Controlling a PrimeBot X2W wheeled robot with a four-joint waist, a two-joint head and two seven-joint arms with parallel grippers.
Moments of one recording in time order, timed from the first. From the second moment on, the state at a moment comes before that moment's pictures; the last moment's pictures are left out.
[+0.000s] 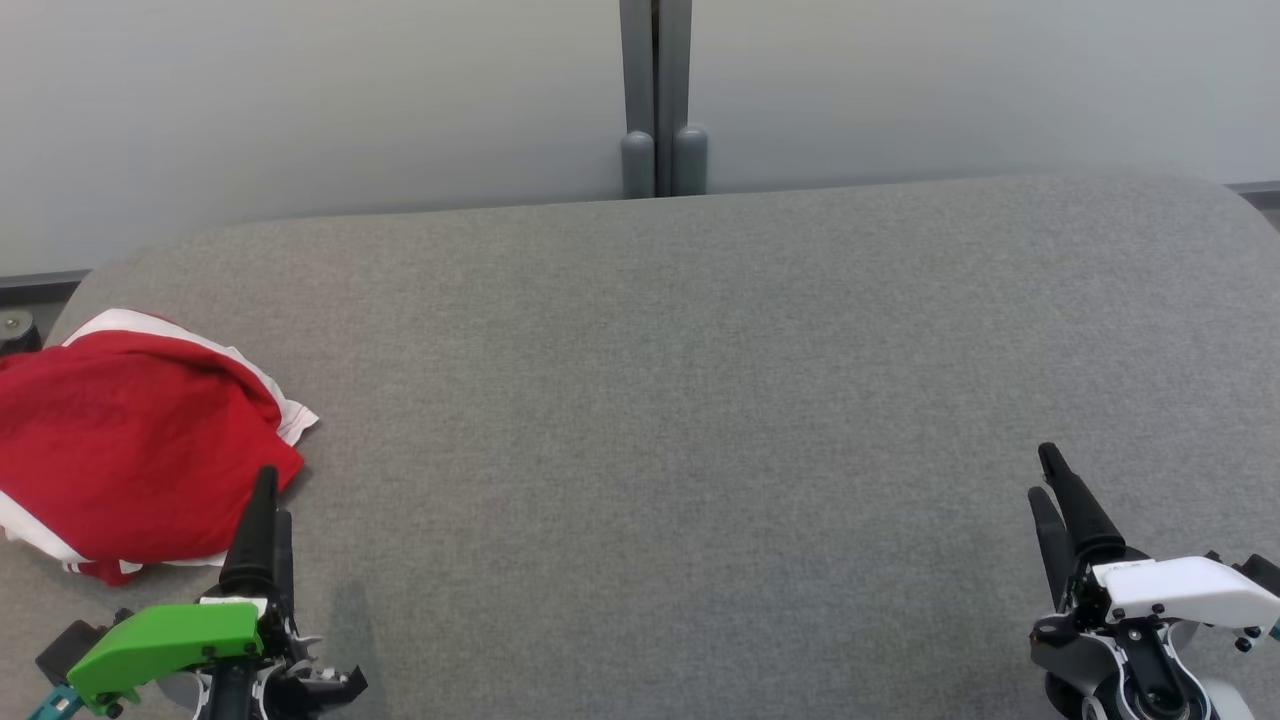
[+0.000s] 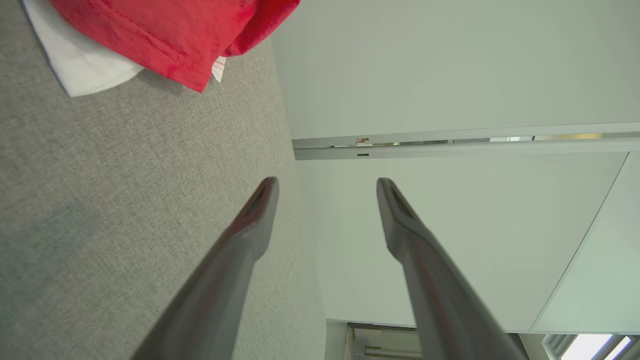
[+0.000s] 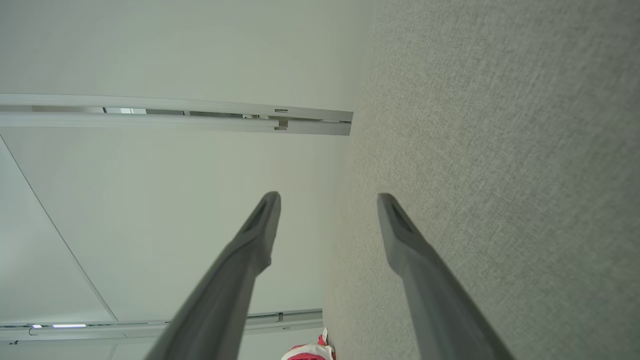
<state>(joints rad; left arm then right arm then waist) -0.09 0.04 0.10 0.27 -1.54 -0.10 0.07 -0.10 -0.05 -0.09 0.27 1.54 0.13 0.07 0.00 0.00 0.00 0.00</state>
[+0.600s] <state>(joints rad) -0.09 0.04 0.10 0.28 -1.11 -0.11 -0.01 -0.10 -0.05 -0.07 0.27 1.14 0.13 -0.01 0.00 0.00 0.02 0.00</state>
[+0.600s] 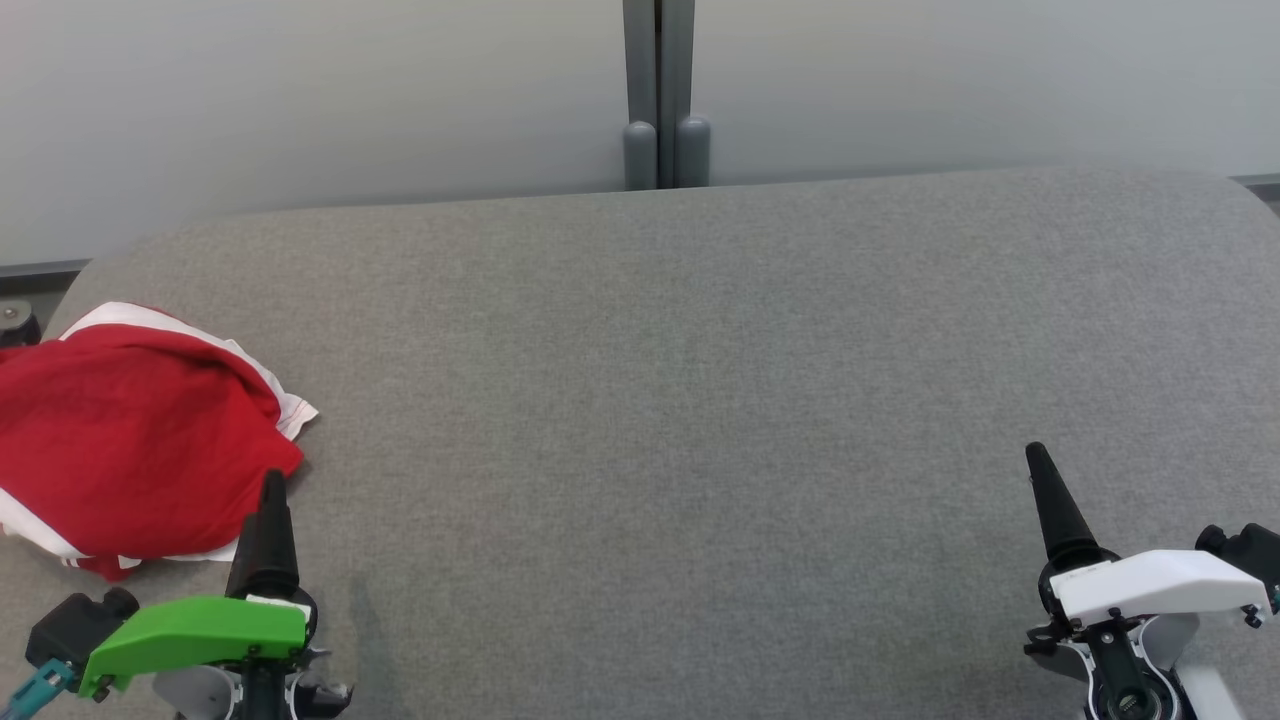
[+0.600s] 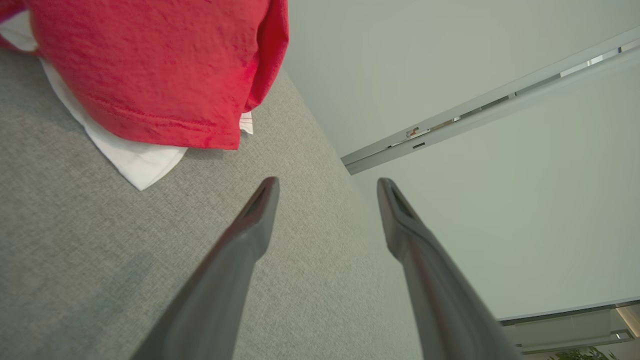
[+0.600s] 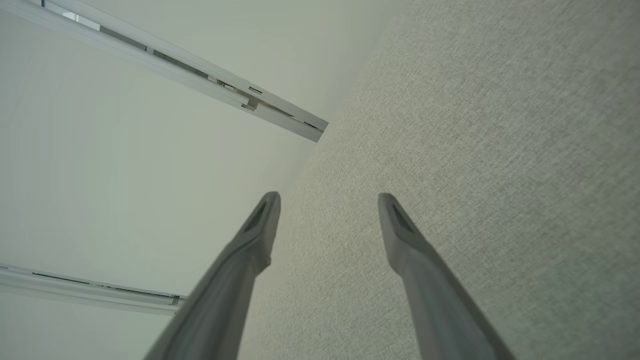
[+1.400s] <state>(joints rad) -0.09 0.09 -0.01 0.33 -0.72 -0.04 -0.09 -0.11 -0.04 -0.07 0.24 0.75 0.13 -0.09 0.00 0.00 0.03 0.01</state>
